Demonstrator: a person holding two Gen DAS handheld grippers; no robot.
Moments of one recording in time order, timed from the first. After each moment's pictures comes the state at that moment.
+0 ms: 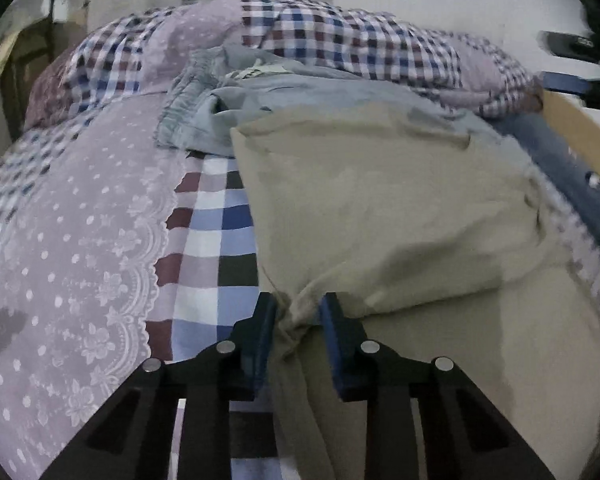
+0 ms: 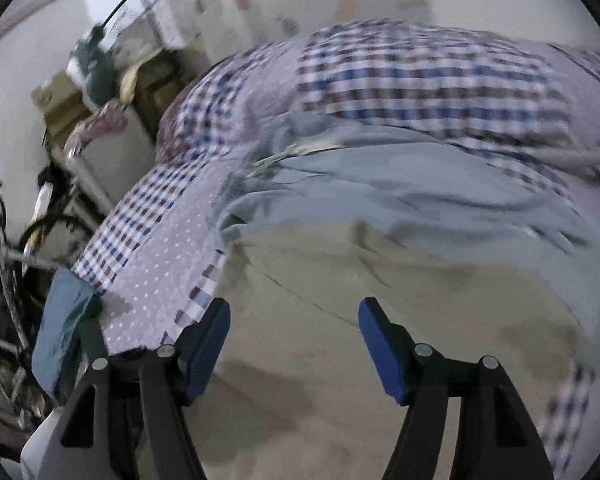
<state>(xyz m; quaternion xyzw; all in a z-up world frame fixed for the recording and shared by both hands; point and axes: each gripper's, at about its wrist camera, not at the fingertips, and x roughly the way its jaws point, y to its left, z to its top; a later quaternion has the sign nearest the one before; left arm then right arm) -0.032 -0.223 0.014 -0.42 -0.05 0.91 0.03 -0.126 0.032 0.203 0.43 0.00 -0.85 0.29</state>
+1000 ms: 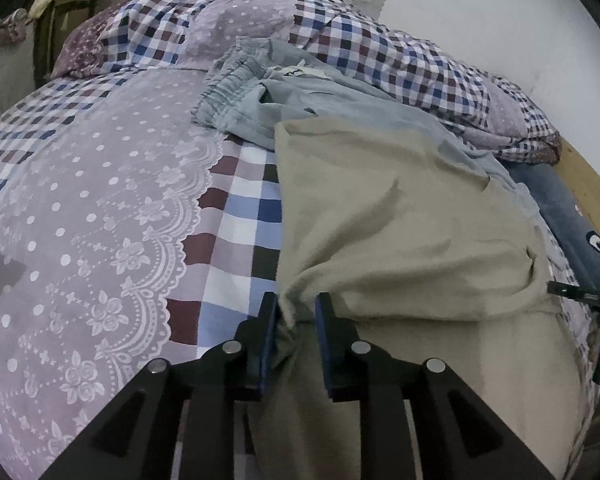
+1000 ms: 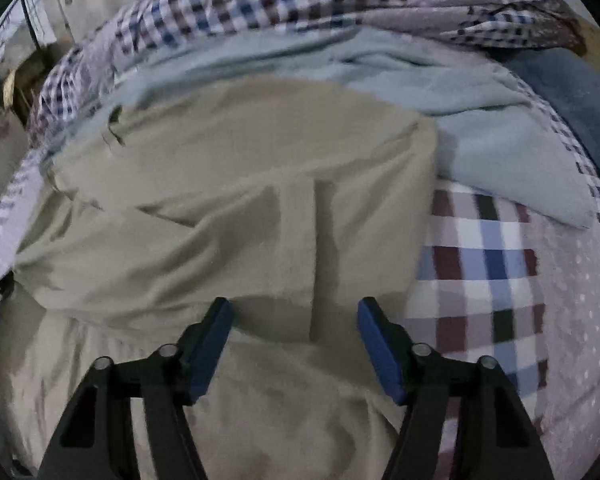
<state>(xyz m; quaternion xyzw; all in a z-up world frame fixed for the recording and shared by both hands) -0.031 -0.262 0.004 -0.41 -0.14 0.90 0.01 -0.142 0.187 0.038 0.52 0.03 -0.85 0.13</state>
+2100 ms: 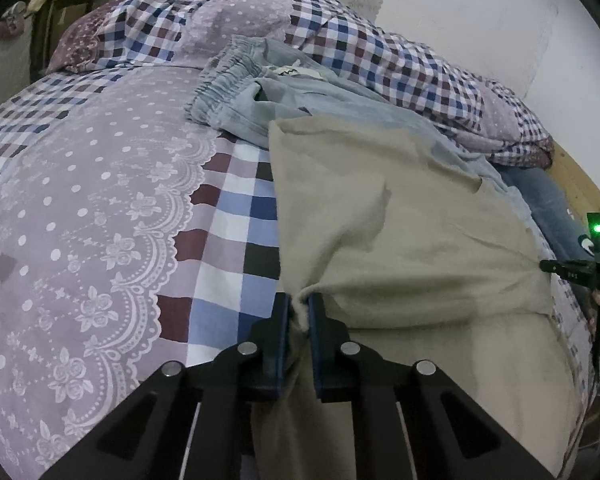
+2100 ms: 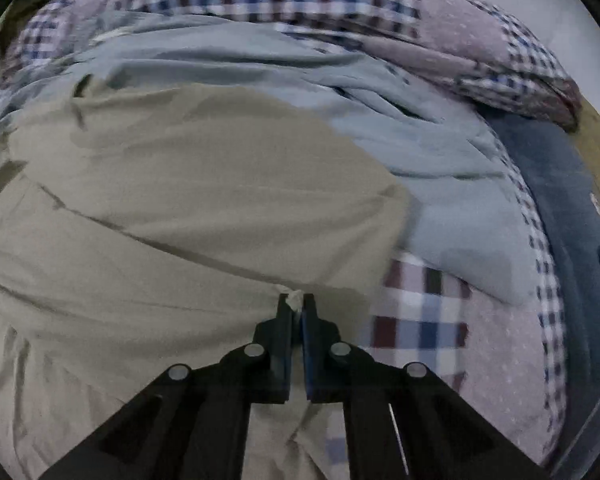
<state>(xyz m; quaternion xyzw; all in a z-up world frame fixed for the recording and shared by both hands) -0.028 -0.265 0.002 -0.40 -0.16 0.90 0.02 -0.165 0.172 0.052 0.52 0.18 -0.83 0.03</state>
